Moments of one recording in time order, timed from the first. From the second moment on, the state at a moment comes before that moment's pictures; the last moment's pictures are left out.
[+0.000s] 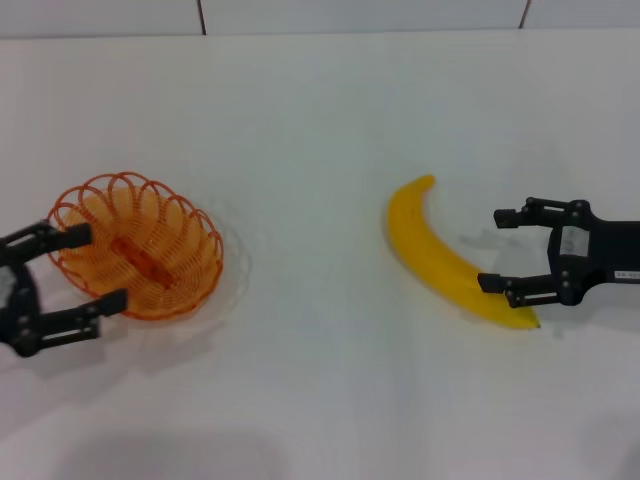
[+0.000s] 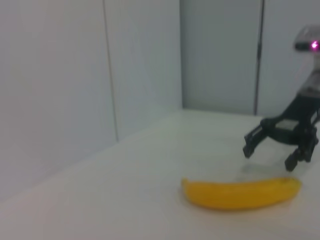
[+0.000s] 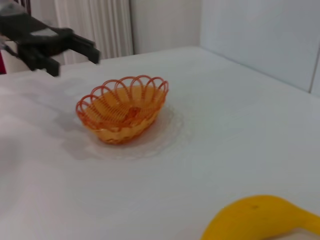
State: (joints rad) left arm -0.30 -2.03 0.64 0.75 1.91 1.70 -1.04; right arm 0.40 1.95 -0.77 -0.57 -1.99 -1.51 1.08
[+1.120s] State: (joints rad) left arm -0.38 -2.03 0.47 0.88 1.99 1.58 -1.45; right arm 0.42 1.96 -0.74 -0.57 -1.99 -1.51 1.10
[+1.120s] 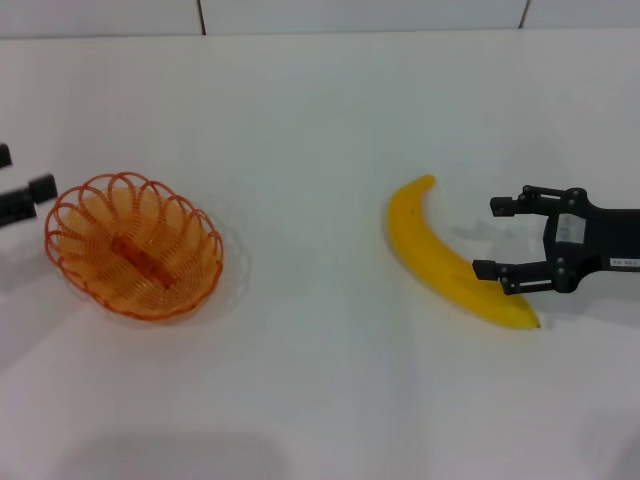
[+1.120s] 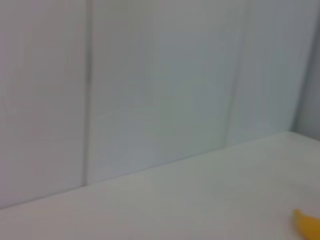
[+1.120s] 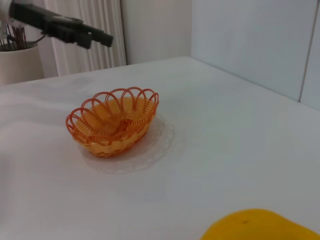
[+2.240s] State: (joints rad) left arm -0.66 -2.03 0.56 0.86 2.56 1.33 -1.78; right arm 0.43 1.96 -0.75 -0.57 -1.99 -1.48 1.10
